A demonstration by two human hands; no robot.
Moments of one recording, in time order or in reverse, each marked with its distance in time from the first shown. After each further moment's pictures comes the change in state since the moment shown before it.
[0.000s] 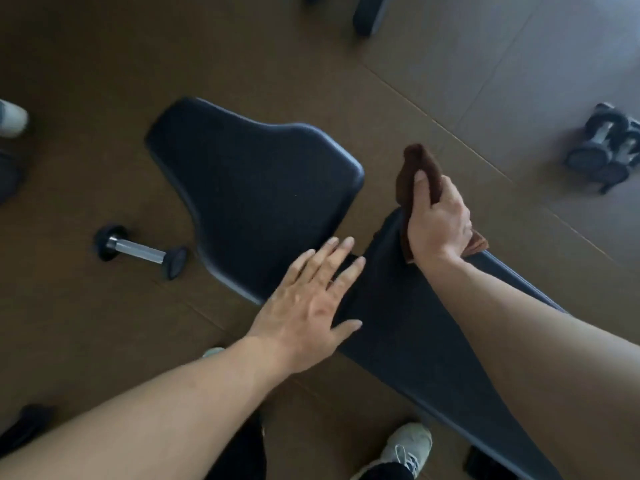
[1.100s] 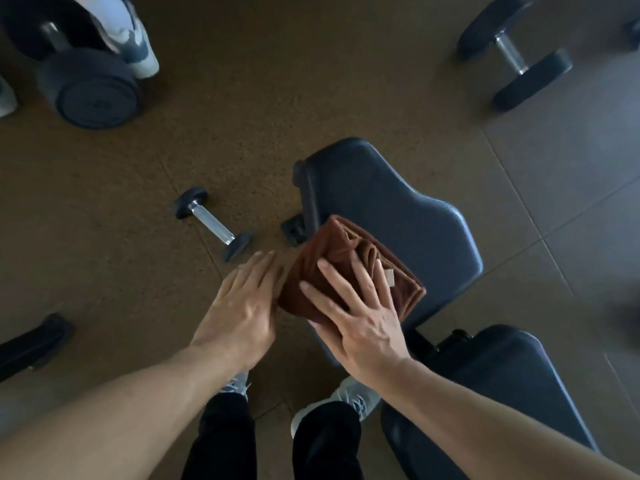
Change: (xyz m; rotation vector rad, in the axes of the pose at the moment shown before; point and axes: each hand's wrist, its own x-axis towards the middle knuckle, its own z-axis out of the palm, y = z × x) left_hand -0.086 -0.152 0.001 -0.298 0.242 -0.660; right_hand -0.105 -0.068 0.123 -0.373 -0.586 -1.394
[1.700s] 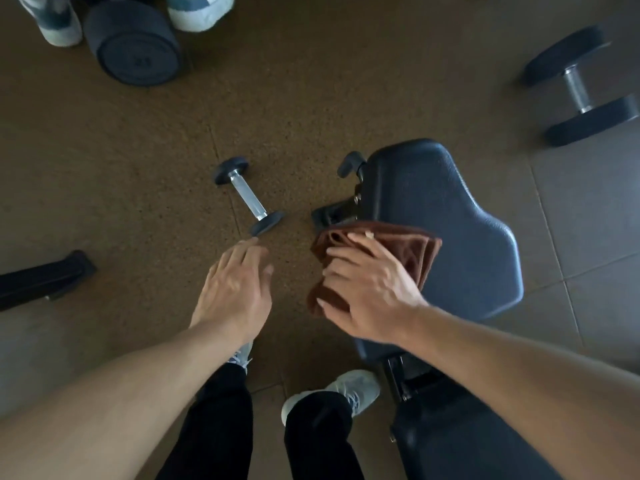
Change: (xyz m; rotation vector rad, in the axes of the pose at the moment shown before) left_hand -0.030 -0.035 -0.004 -0.267 0.155 -0.412; right_hand 0.082 -0.011 -0.019 -0.152 -0.279 -0.433
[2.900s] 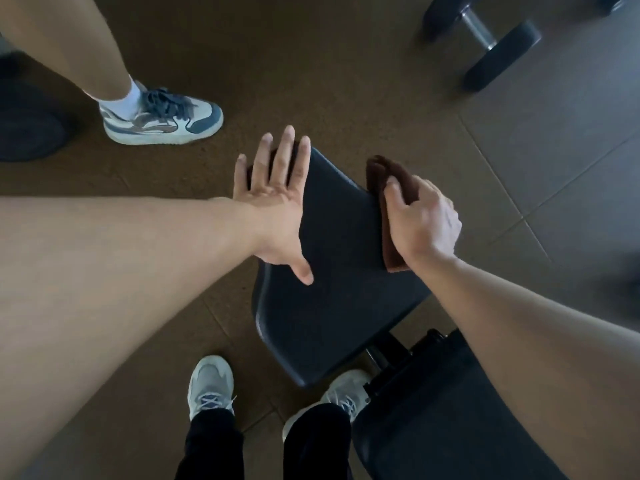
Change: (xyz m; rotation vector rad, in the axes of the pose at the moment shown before) left_hand 0.115 0.216 -0.011 0.705 -0.414 0.331; right_hand -0.071 0.140 -0.022 0.534 0.414 1.444
